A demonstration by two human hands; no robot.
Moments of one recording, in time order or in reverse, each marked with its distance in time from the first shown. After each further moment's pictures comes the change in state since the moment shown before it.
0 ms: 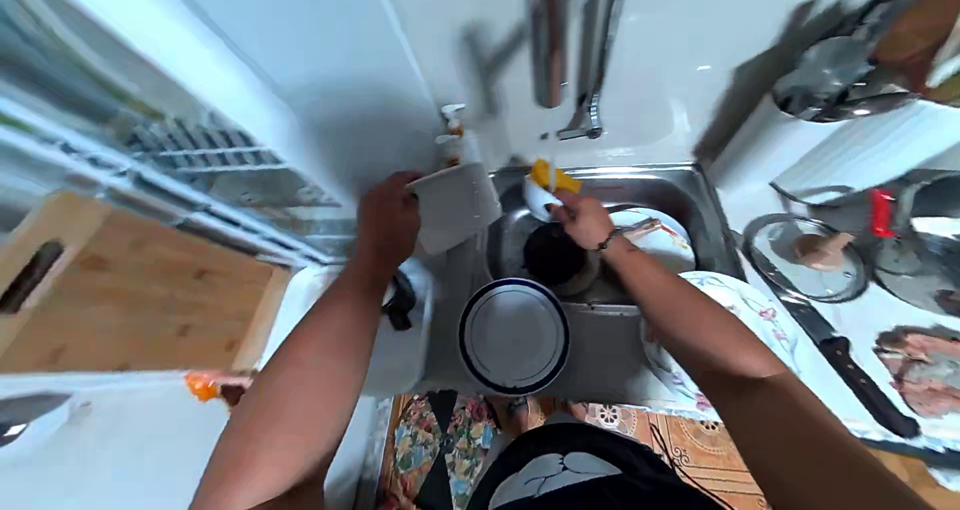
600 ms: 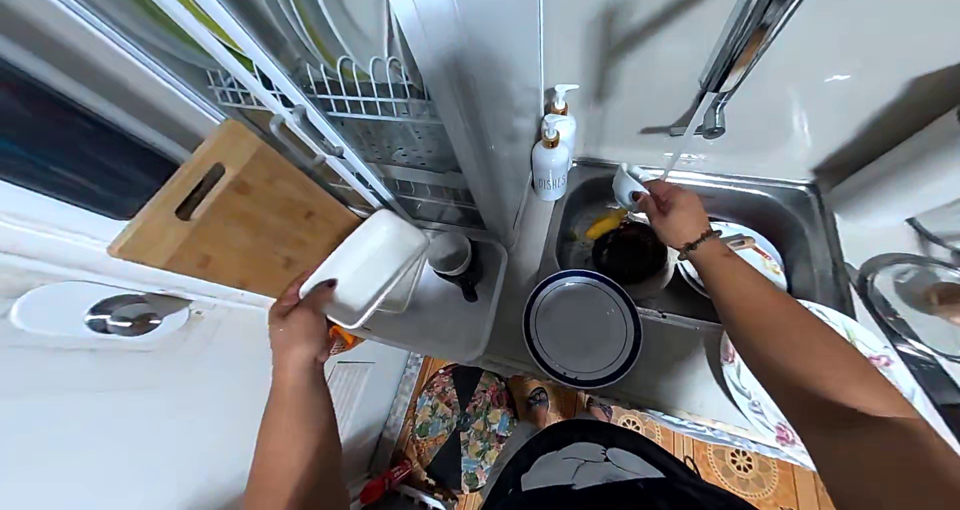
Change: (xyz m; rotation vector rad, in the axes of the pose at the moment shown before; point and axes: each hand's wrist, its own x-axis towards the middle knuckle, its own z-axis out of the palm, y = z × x) left_hand -0.199 -0.385 -0.039 -0.665 0.528 -0.494; right_hand 0.009 -0.018 0.010 -0.095 0.061 -0.060
